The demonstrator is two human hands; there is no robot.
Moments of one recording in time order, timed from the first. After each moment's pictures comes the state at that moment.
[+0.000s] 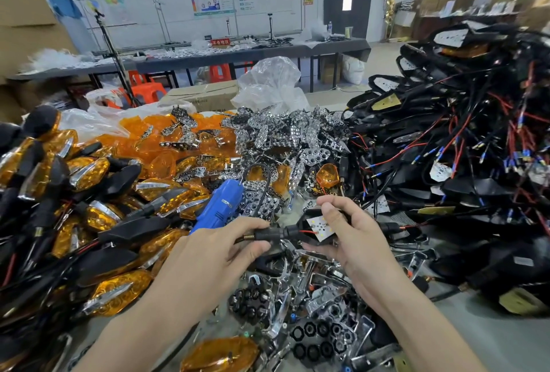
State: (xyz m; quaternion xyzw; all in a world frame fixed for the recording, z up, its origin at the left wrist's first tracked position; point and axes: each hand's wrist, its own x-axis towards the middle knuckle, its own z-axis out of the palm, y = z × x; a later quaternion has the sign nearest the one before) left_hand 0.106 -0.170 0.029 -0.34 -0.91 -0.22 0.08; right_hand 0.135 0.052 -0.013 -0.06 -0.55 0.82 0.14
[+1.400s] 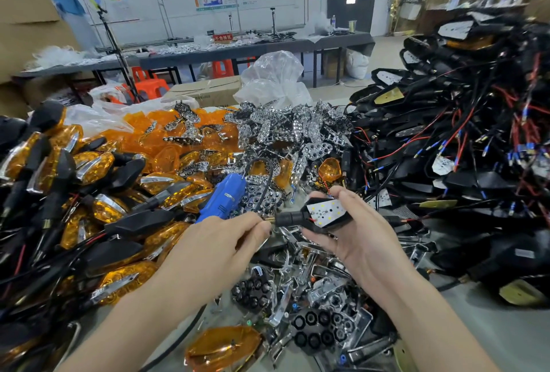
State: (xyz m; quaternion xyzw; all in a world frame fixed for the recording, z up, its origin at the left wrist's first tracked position) left_hand 0.101 -0.164 0.030 -0.34 -0.92 -0.17 0.09; right_hand 0.139 0.058 -0.008 -0.08 -0.39 0.91 0.08
